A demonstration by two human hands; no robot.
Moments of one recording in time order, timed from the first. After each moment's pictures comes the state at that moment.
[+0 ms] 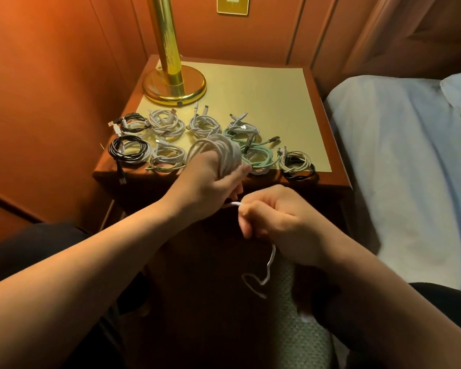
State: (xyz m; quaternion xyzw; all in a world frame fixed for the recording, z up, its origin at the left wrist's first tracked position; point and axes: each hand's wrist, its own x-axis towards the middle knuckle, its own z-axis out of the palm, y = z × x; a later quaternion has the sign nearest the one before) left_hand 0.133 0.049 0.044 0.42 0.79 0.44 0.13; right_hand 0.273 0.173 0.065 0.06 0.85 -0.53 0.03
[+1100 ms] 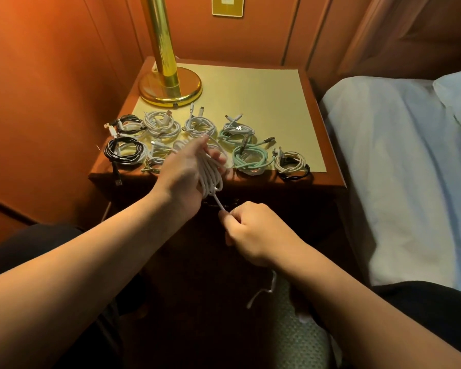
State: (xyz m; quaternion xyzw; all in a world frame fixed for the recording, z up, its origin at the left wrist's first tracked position) left_hand 0.136 0.063 0.056 -0.02 0.50 0.80 0.32; right_hand 0.257 0.152 0.029 0.17 0.91 -0.36 0.10
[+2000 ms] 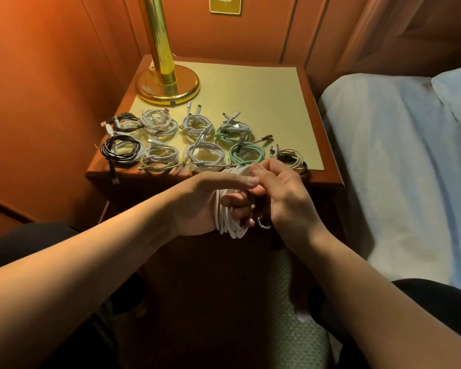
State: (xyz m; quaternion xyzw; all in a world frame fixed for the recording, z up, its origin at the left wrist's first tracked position) left_hand 0.150 0.053 0.047 0.23 0.40 0.61 0.65; right_hand 0.260 0.182 0.034 0.16 0.66 -0.72 -0.14
